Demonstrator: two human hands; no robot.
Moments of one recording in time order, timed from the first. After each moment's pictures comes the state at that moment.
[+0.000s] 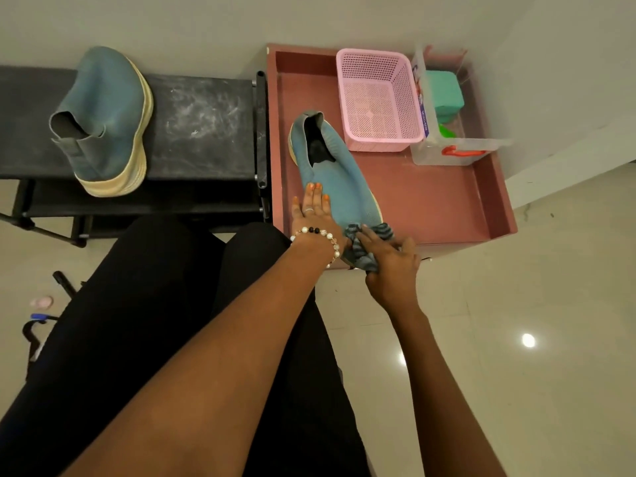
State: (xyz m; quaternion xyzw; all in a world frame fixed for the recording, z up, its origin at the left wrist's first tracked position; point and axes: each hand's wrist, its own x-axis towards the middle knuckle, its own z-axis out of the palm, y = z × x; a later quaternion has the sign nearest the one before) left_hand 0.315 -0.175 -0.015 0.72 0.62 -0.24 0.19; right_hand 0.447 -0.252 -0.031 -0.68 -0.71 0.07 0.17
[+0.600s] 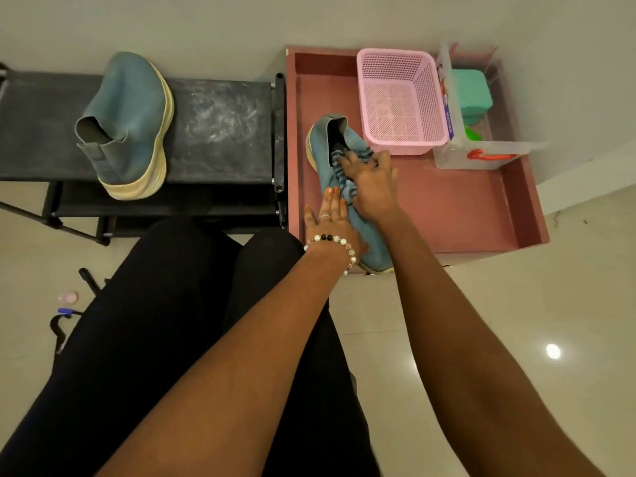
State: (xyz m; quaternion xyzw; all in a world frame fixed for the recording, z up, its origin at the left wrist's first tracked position) left_hand 0.314 -0.170 -0.016 0.71 0.62 -0.21 0.26; right_hand 0.405 -0.092 -0.043 -0.63 -0.78 0.05 -0.03
